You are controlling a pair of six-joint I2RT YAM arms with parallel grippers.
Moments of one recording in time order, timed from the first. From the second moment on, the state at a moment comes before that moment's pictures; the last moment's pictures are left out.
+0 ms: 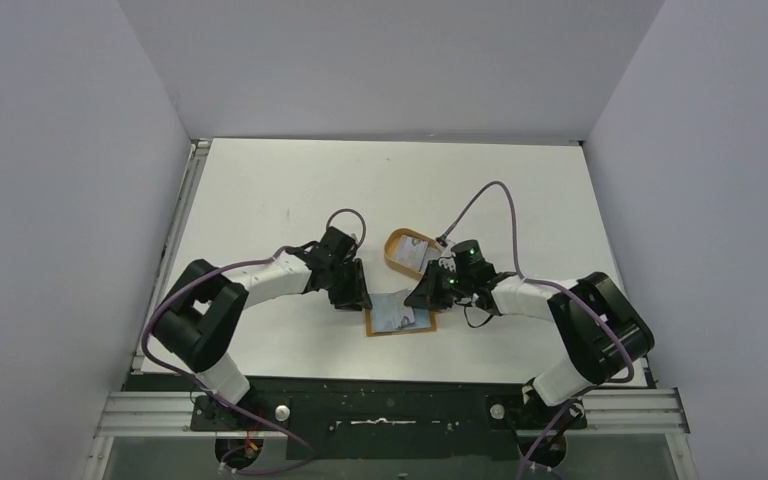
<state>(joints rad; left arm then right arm) -0.64 1.66 0.87 -0.31 0.22 -0.79 0.51 1.54 0.57 0.17 -0.51 0.75</state>
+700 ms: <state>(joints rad) -0.65 1.63 0.80 -0.21 0.21 -0.85 0.62 1.56 0.59 0.15 -0.40 0.81</state>
